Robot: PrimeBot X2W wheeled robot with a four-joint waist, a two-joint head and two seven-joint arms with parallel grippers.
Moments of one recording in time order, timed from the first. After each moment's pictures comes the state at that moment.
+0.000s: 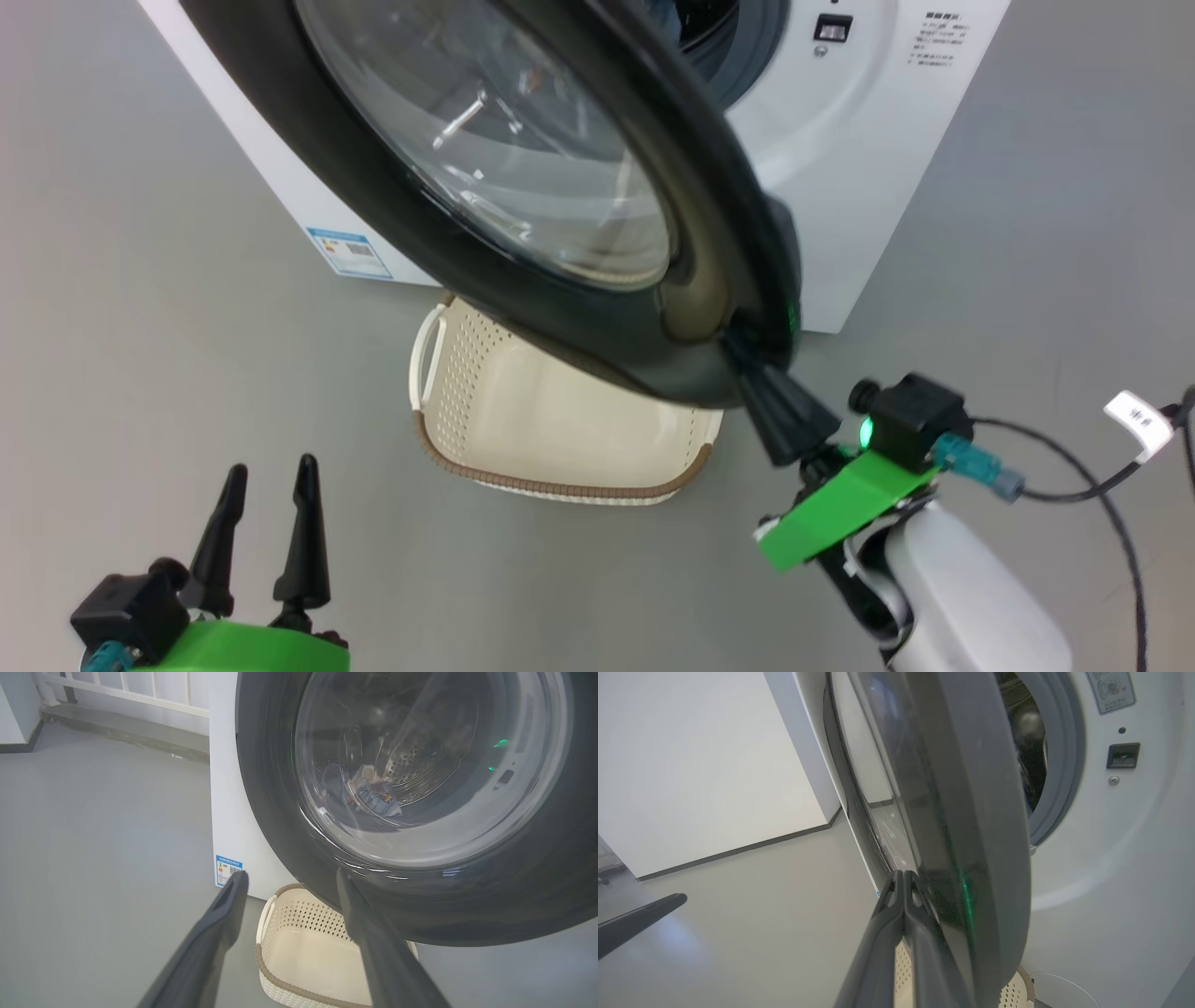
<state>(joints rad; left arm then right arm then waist) -0.04 0.08 -0.05 0.10 -0.42 -0.13 -0.26 -0.40 -0.11 0.39 0.28 0.37 0.13 -0.26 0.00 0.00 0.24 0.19</state>
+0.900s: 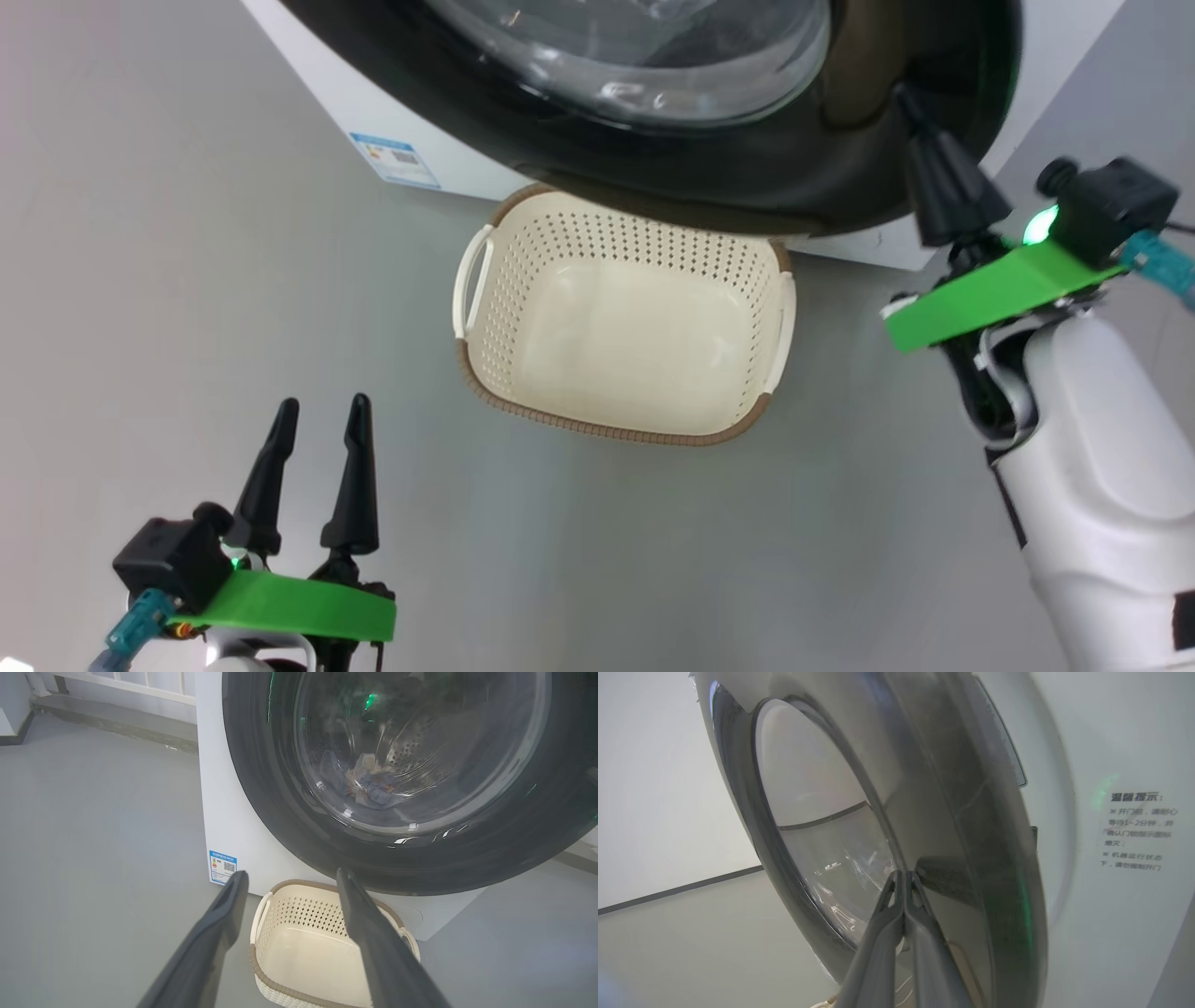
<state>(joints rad) -0.13 0.05 -0.12 0.07 -0.42 -0.13 -0.26 -0.68 -0.19 0.16 0.36 0.34 0.13 -0.26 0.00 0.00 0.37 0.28</state>
